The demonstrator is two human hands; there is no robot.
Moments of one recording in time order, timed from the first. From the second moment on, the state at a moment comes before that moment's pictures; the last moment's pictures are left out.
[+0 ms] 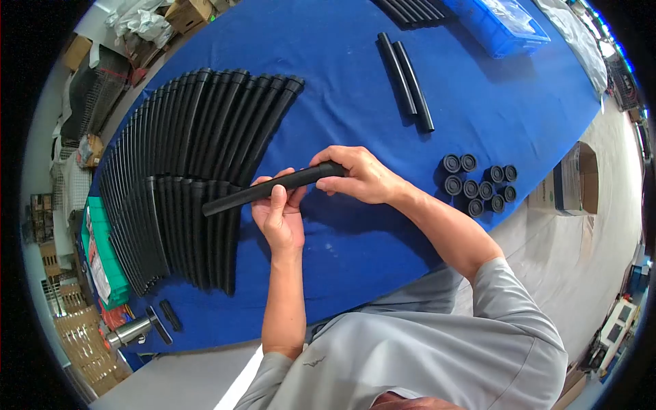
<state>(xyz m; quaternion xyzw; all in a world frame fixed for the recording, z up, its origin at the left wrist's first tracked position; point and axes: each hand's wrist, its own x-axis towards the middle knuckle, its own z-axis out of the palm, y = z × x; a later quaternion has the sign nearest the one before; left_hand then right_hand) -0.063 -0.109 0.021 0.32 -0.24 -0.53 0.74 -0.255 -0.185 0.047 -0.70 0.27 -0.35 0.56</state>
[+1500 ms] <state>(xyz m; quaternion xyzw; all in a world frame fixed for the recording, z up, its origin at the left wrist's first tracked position) -0.054 -0.112 0.017 0.29 -0.25 -0.56 0.73 -0.245 -0.178 0.041 -0.63 0.33 -0.37 0.59</state>
